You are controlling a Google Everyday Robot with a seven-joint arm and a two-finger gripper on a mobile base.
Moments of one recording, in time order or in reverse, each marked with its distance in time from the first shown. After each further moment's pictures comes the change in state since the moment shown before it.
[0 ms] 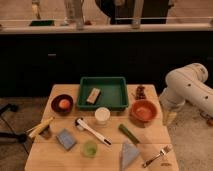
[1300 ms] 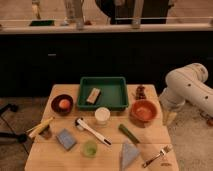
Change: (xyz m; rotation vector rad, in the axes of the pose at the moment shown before) arm 0.000 0.000 0.000 0.000 0.000 0.000
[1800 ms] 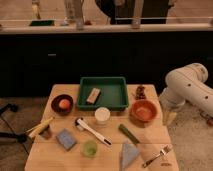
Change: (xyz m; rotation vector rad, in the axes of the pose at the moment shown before) arm 0.000 0.000 0.000 0.000 0.001 -0.001
